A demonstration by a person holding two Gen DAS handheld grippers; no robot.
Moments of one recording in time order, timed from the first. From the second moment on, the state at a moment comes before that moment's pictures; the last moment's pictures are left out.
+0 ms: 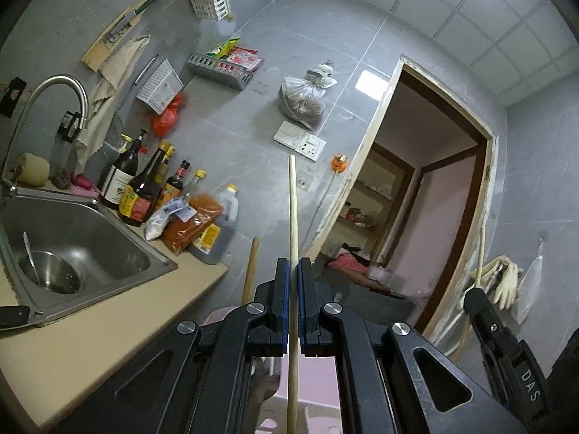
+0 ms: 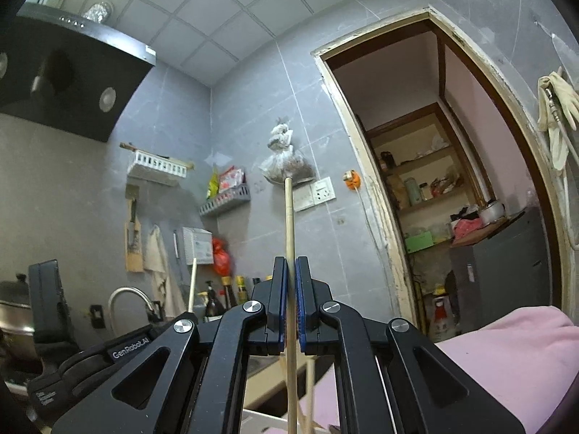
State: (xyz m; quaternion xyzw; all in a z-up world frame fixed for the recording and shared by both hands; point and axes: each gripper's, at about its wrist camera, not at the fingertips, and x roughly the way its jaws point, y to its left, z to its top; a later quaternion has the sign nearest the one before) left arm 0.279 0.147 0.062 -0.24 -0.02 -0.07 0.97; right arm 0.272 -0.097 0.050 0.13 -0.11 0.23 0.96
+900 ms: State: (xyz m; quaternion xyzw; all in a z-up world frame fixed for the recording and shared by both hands) left arm 0.266 0.102 0.025 -0.11 0.10 -0.07 0.99; right arm 0.263 -0.104 0.027 0.08 -0.02 0.24 0.97
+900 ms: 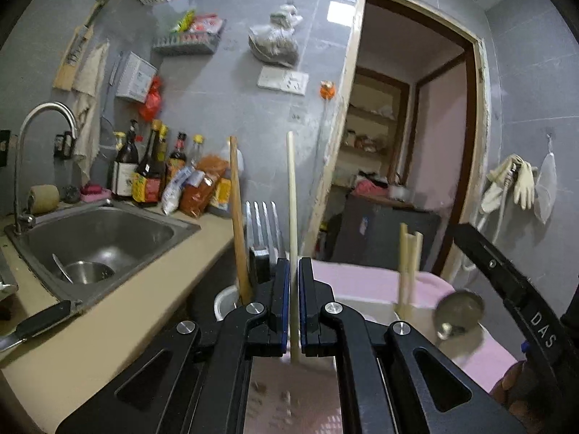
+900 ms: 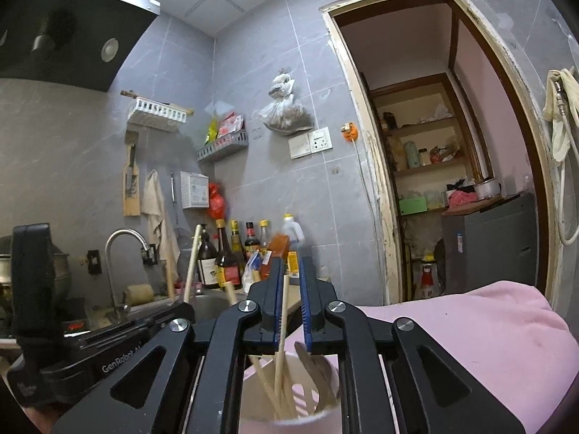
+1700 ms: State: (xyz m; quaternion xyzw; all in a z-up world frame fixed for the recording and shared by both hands) left arm 0.214 0.077 0.037 -0.10 0.13 -0.06 0.98; right arm 0.291 -0.225 0.012 0.03 0.14 0.19 0.97
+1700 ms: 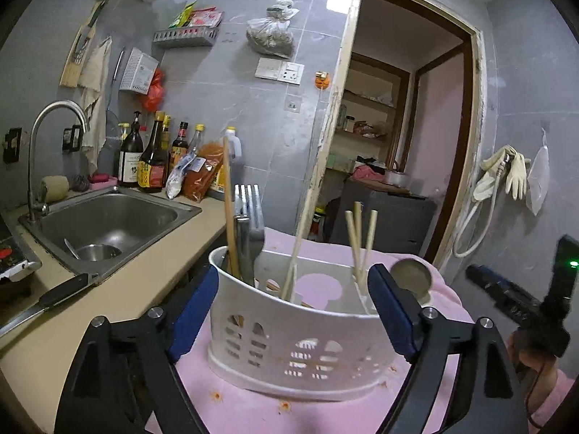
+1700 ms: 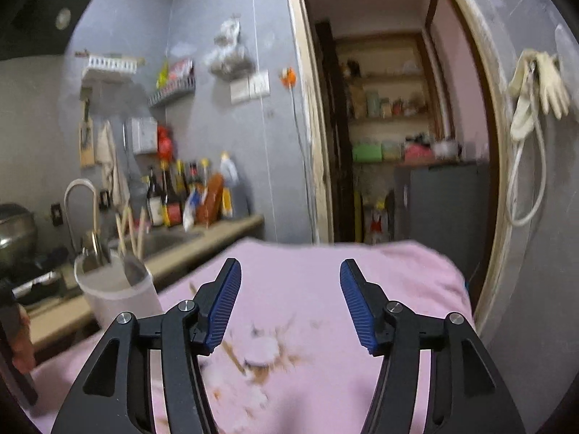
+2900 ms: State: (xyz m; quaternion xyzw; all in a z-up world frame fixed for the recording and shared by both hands) left arm 0.201 0.040 0.029 -0.10 0.16 -0.14 0.97; right arm 0.241 -0.254 -0.056 -0.03 0.48 0.26 0.84
